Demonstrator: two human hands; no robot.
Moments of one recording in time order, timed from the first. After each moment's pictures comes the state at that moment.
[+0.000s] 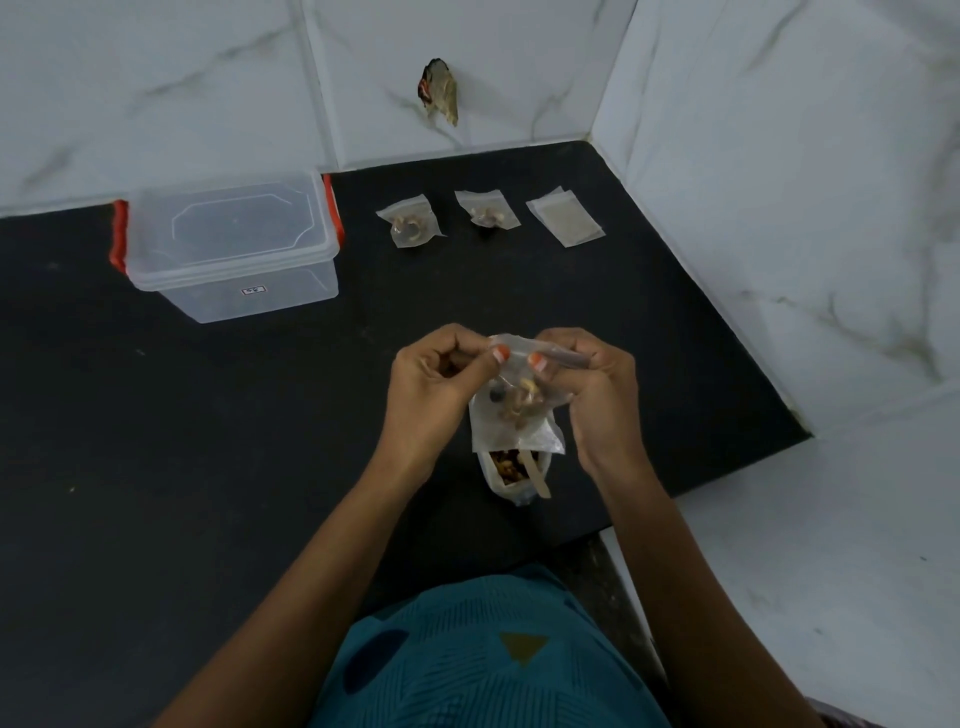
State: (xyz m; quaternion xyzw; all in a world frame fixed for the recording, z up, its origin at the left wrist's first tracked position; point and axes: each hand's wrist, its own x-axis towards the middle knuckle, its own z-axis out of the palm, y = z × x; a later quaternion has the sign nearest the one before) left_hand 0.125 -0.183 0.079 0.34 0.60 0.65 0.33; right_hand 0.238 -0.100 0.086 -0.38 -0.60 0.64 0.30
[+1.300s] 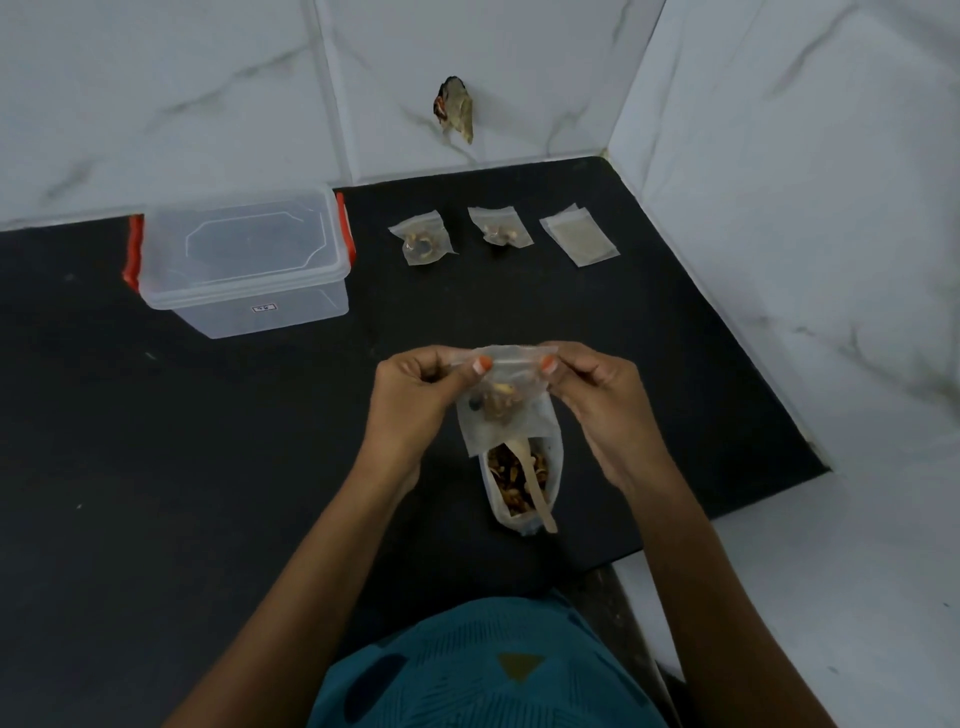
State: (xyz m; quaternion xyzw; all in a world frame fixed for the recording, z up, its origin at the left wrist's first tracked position) left_hand 0.105 -0.175 0.081 0.24 0.64 0.63 0.37; right_hand 0.229 -0.071 0.081 -0.34 -0.62 0.66 0.25
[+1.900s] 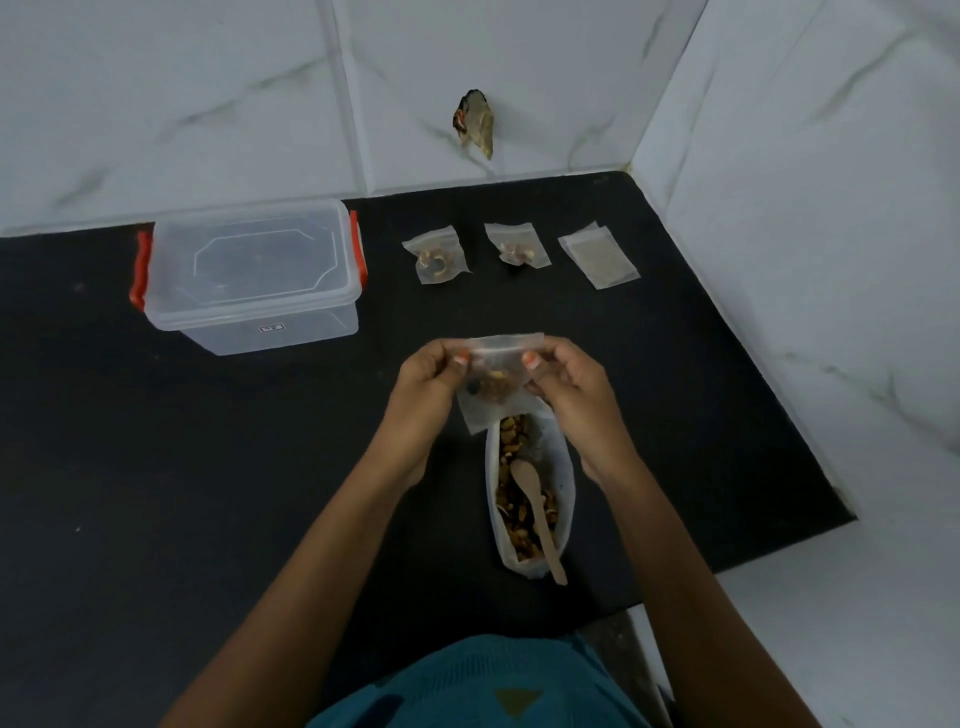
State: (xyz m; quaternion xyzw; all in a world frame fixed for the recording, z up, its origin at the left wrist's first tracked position) left_hand 0.072 -0.143 0.068 0.21 0.65 0.60 0.42; right_hand 0.183 -0.043 0.064 -0.36 -0.68 0.61 0.20
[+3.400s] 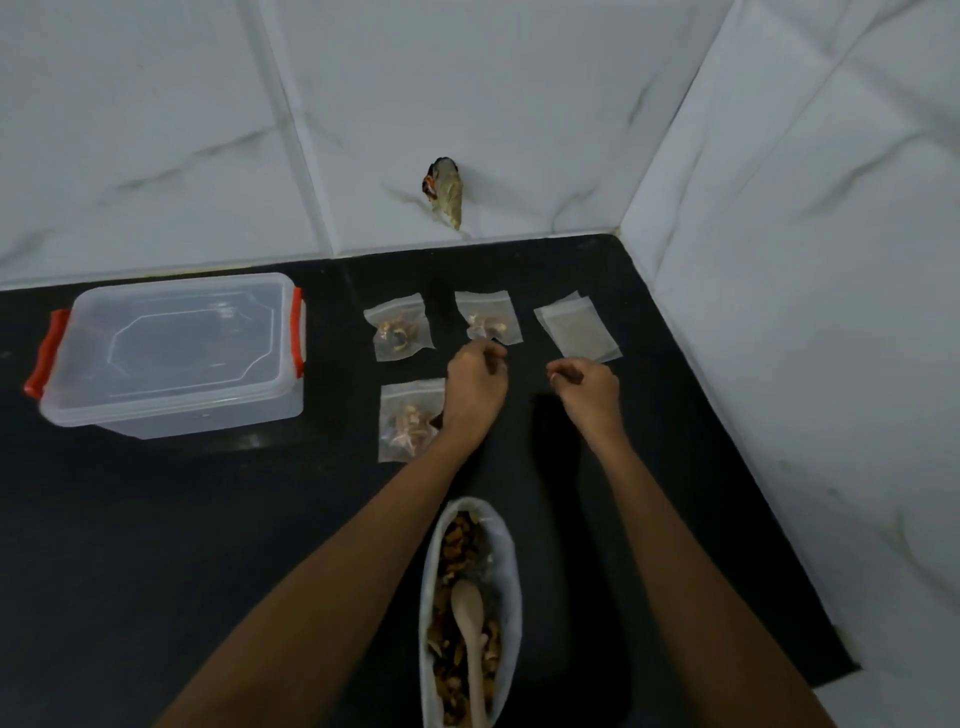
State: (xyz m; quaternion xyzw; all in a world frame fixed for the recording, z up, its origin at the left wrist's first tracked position) left_hand 0.043 0.043 0.001 0.28 0.82 0.45 0.21; right_hand 0.144 0.131 0.000 -0.49 -0.73 0.44 0.15
